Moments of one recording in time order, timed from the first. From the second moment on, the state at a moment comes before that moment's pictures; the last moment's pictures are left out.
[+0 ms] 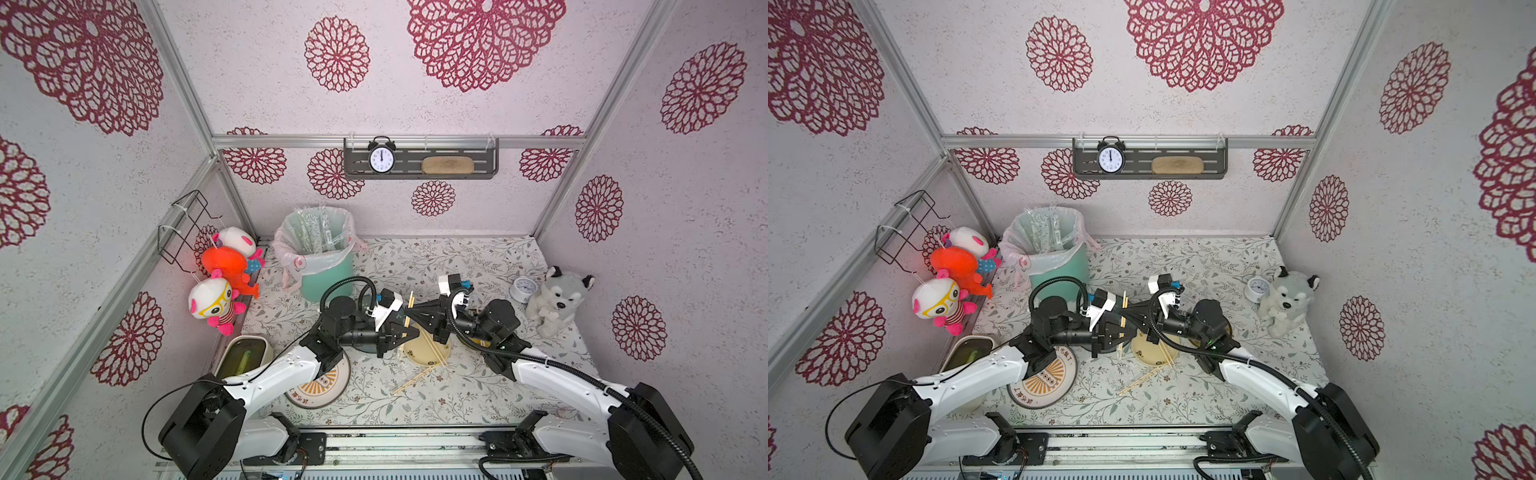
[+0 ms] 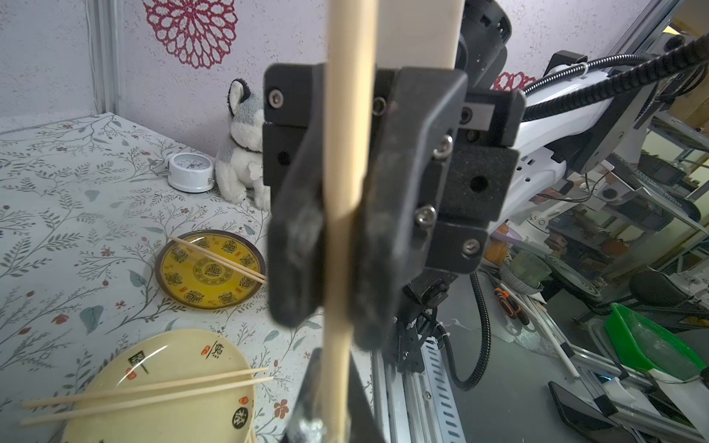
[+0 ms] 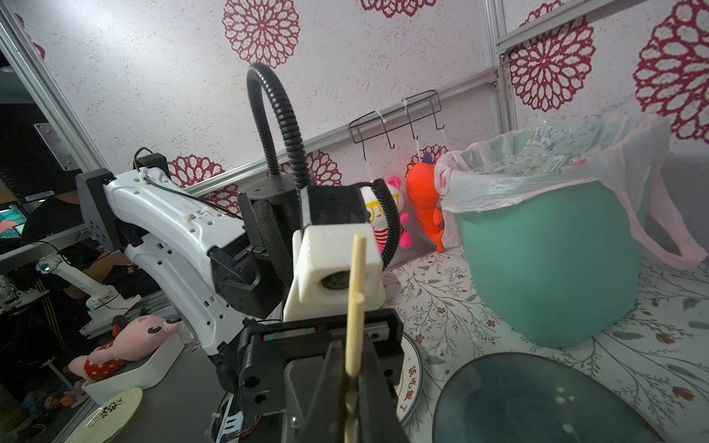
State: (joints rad) left arm -0.67 1.29 0.64 0.50 0.84 -0.27; right arm 0.67 1.18 0.60 0.78 -0.73 0.47
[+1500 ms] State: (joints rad) left arm -0.69 1.38 0.53 0.68 0.77 -0.27; right arm 0.60 1.15 0.61 0.67 -0.72 0.51
